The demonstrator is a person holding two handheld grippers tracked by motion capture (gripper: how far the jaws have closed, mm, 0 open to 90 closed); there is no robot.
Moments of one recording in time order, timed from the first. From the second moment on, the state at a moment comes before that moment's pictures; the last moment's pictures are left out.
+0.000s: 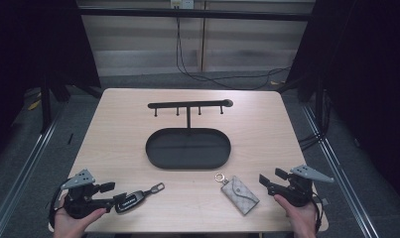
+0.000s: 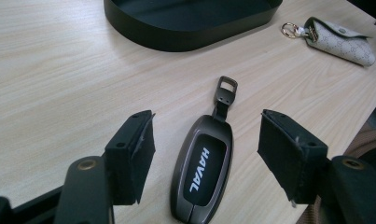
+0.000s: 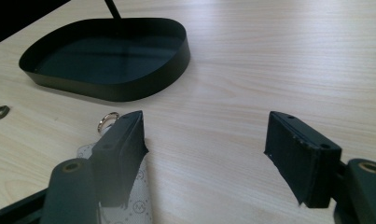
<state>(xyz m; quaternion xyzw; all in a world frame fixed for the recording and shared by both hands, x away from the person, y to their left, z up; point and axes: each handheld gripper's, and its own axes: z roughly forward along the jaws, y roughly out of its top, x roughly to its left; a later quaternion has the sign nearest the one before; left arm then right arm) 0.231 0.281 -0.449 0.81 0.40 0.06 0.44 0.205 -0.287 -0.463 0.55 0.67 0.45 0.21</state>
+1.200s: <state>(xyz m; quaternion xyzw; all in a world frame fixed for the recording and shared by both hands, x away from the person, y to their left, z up) 0.247 0.232 -0.431 0.87 0.33 0.03 0.37 0.200 -0.286 -0.464 0.55 0.68 0.45 0.18</state>
